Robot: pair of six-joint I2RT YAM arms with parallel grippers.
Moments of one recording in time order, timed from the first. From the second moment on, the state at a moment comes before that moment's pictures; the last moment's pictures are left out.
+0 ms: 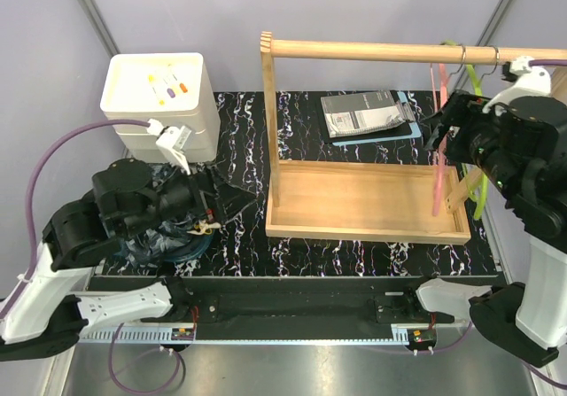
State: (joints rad) left arm -0.98 0.87 1.53 -0.95 -0.11 -0.61; right arm 0.44 1.20 2.23 -1.36 0.35 0.40
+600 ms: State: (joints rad) left arm -0.98 1.00 1.53 -0.90 0.00 -0.62; right arm 0.44 1.19 2.43 -1.36 -0.25 0.43
